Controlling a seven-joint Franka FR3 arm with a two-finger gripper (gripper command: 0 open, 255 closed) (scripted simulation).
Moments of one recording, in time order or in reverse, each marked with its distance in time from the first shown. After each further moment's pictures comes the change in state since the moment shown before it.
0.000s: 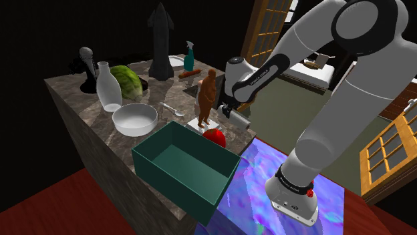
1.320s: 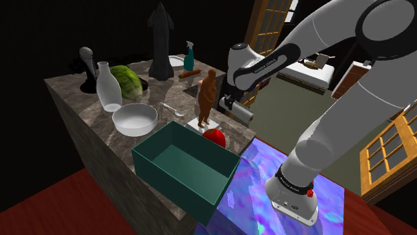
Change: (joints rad) arm 0.015 -0.136 0.008 0.028 0.068 -0.158 -0.079
